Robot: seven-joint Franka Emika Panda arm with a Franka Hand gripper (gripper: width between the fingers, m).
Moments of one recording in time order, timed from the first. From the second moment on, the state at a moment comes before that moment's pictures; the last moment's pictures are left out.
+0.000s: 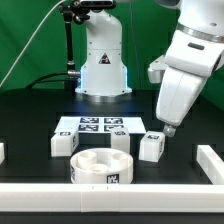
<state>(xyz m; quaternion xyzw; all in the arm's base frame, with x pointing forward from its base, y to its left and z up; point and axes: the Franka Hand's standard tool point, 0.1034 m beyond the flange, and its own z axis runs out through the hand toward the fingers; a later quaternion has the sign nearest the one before) 0.545 0.091 0.071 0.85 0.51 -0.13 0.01</state>
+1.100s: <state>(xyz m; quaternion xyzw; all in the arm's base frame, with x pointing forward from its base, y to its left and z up) 0.559 0.022 0.067 0.80 0.59 -0.08 -0.02</state>
